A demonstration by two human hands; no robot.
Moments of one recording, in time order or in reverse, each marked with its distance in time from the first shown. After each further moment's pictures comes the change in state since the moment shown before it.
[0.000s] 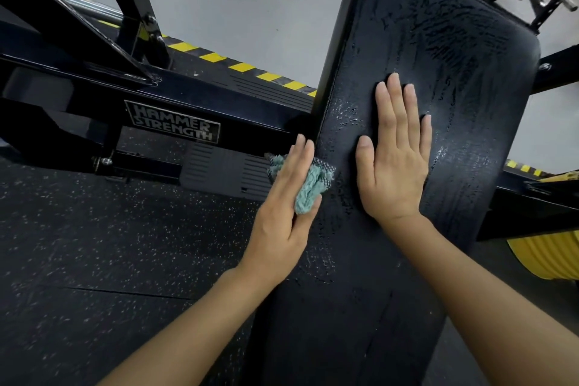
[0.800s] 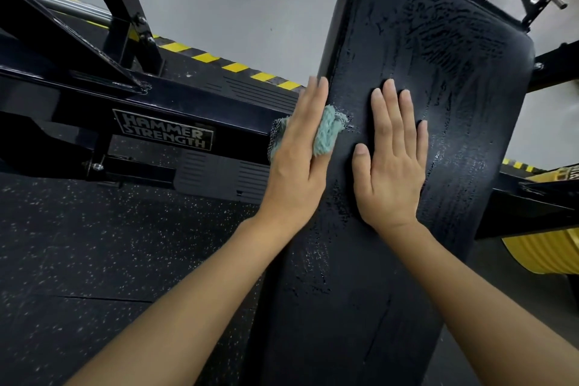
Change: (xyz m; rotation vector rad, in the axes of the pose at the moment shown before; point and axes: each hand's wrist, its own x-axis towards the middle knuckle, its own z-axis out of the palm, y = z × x) left_hand 0.074 0.016 0.005 -0.027 0.075 0.068; right_hand 0.001 0.001 -0.001 -0.002 -0.005 -0.002
